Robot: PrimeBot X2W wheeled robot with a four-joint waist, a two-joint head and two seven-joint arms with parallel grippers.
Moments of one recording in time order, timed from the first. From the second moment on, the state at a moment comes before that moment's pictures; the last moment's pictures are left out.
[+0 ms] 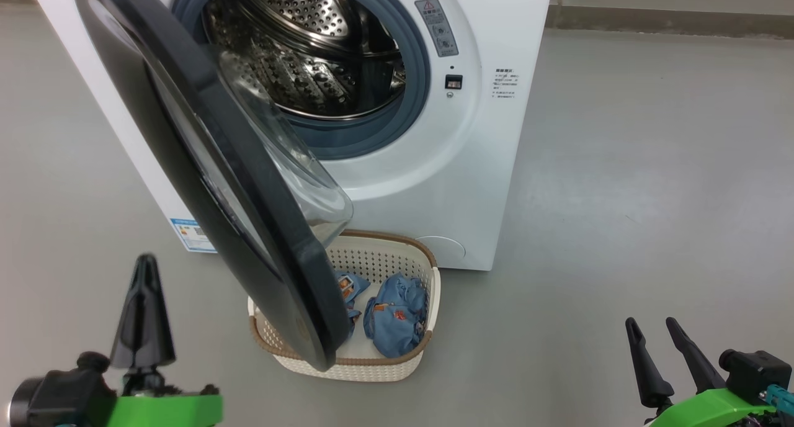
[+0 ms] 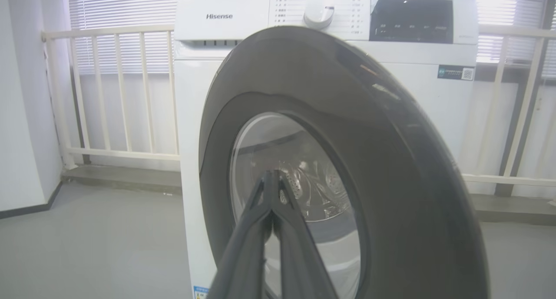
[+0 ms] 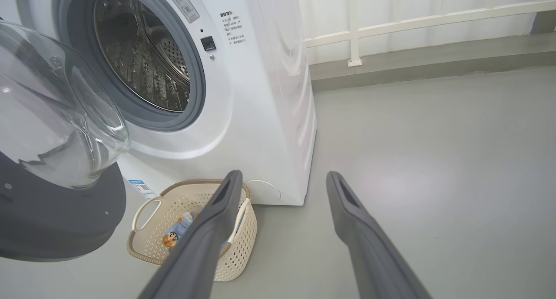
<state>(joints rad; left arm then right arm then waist) -0.07 0.04 0.03 0.00 -0.19 -0.08 -0.25 0.00 -0.21 0.12 0.37 0.50 0.12 -0.25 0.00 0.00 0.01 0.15</state>
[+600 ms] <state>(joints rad) -0.20 0.04 -0.40 -0.03 -0.30 -0.06 -0.26 -0.01 -0.21 0.12 0.36 0.49 0.12 -0.25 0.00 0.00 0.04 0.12</state>
